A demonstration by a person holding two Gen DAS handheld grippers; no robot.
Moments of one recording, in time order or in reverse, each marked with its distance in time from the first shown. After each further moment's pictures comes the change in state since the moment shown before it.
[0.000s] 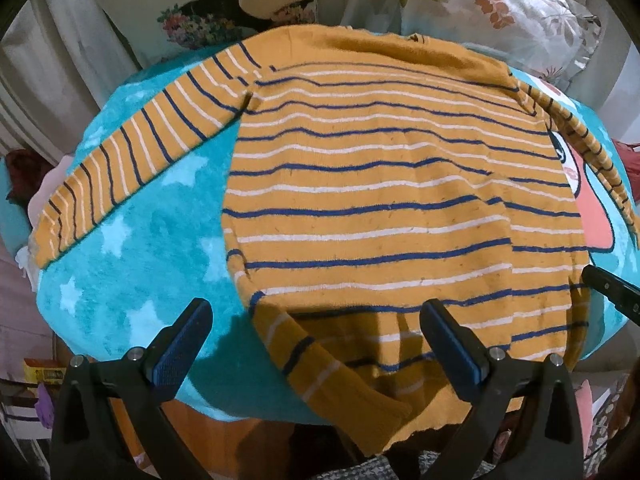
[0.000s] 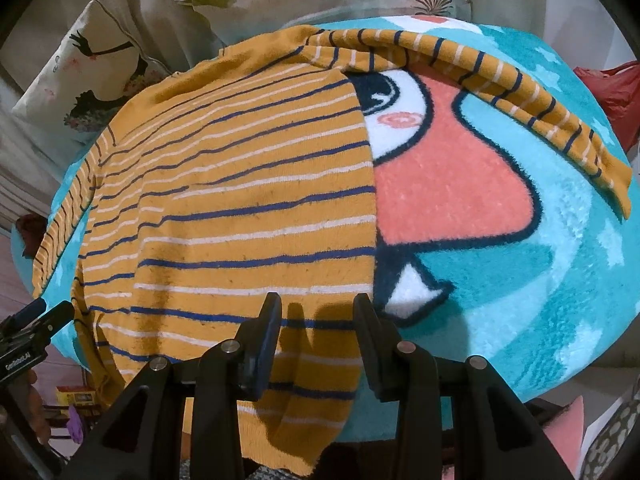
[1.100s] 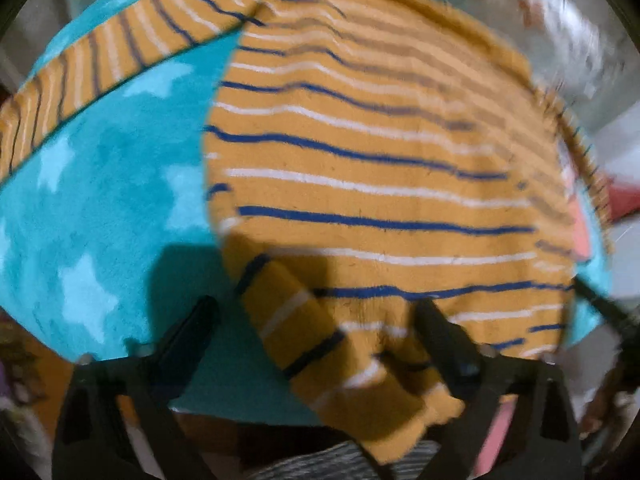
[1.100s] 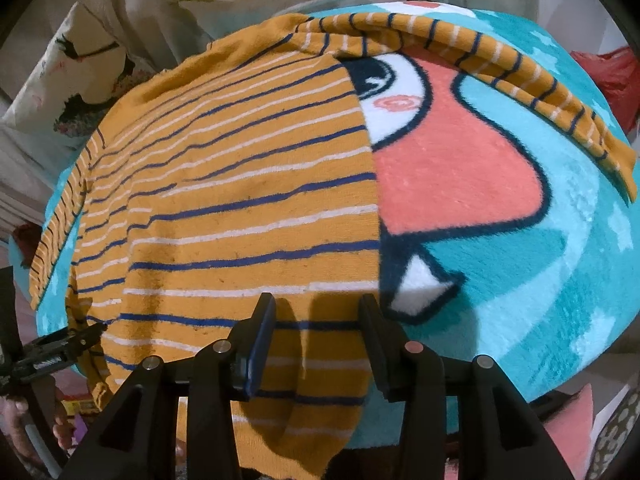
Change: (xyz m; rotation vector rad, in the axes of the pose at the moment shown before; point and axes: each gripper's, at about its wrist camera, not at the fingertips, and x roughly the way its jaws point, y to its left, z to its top) left arm 0.050 0.048 -0.013 -0.165 0.141 -0.240; right arm 0.006 -0.012 -0.002 0.053 0.004 0.015
